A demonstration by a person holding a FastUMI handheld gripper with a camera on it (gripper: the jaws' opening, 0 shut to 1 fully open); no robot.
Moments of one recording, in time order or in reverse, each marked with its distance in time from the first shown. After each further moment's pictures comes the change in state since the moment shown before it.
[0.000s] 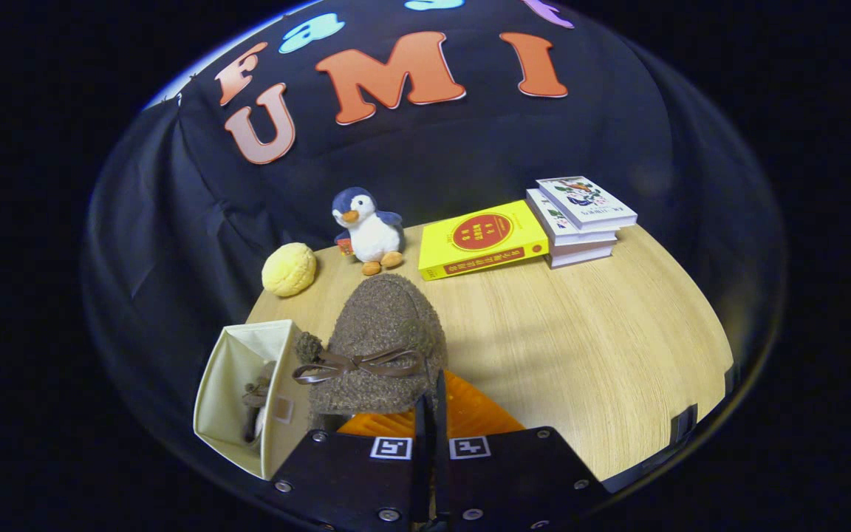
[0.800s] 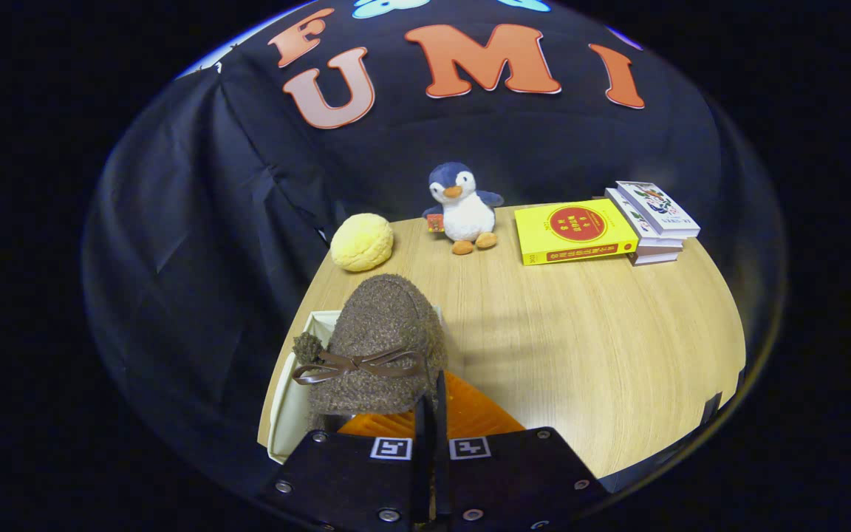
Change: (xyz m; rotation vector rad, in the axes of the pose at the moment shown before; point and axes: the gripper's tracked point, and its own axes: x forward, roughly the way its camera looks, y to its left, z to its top) arm -0.001 0.168 -0.027 -0.092 0.131 0.095
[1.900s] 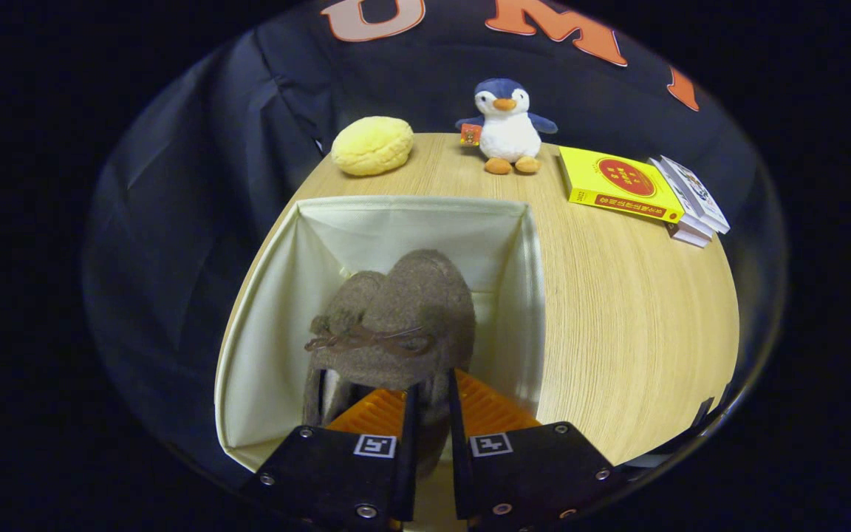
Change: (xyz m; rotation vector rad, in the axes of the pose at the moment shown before) arm 0.060 0.032 -0.083 -0.134 0.262 -0.053
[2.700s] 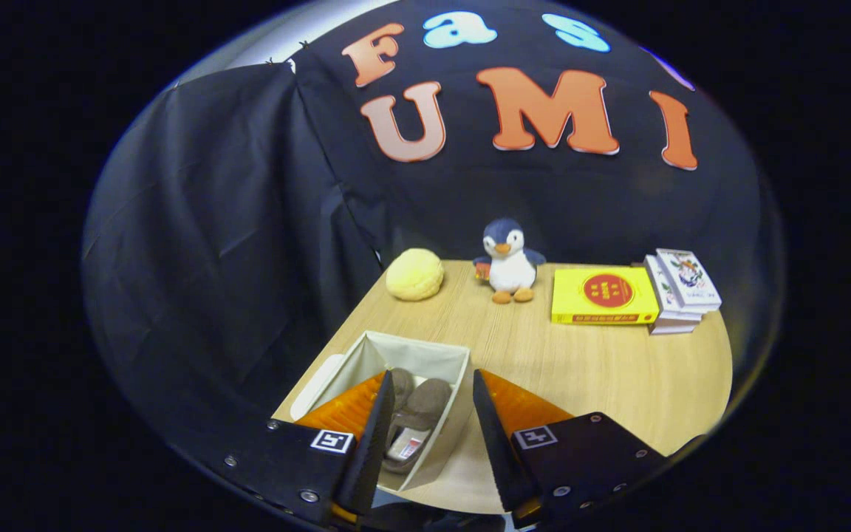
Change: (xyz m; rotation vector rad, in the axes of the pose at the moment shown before) arm -0.194 -0.081 0.111 -0.088 -0.538 0.179
